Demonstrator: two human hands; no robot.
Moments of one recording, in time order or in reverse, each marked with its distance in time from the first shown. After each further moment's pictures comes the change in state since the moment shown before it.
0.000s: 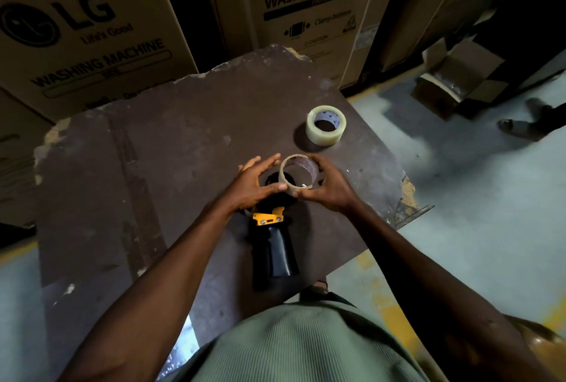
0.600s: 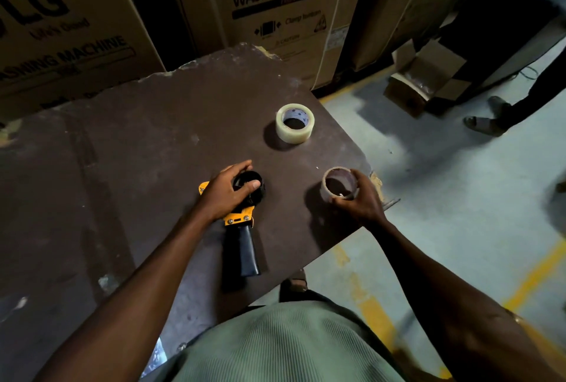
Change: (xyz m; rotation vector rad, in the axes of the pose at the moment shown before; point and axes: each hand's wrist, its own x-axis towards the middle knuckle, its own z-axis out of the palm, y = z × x) left_hand -0.011 0.016 0.029 -0.154 0.159 0.011; right_hand -0.062 0.088 -0.089 -0.201 0.241 0.277
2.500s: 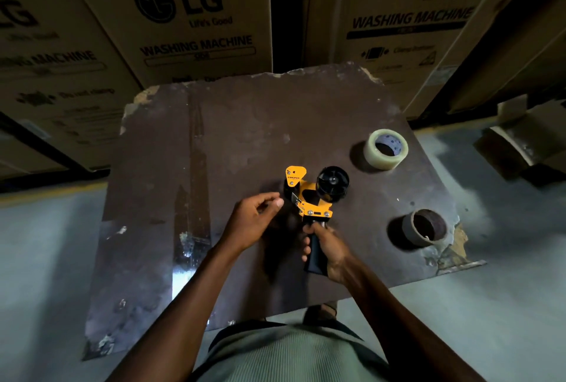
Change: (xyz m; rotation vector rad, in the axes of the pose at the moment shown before) left_hand -0.103 -0.055 -0.044 -0.251 0.357 -0.203; right_hand -0.084 -0.137 0.163 0.838 -0.666 0.653
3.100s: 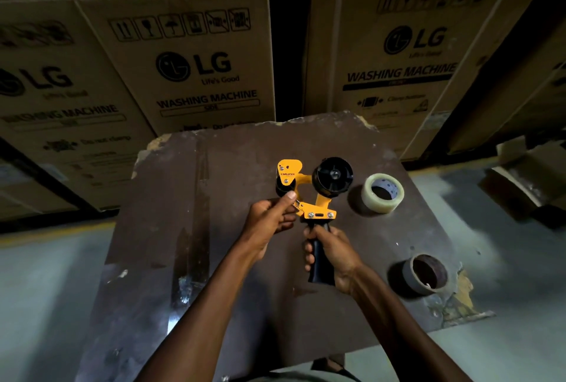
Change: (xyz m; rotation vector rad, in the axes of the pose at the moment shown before) left_hand 0.047 0.085 0.015 -0.501 0.012 -0.180; right_hand -0.044 -0.090 0.031 -0.098 -0.162 -0.257
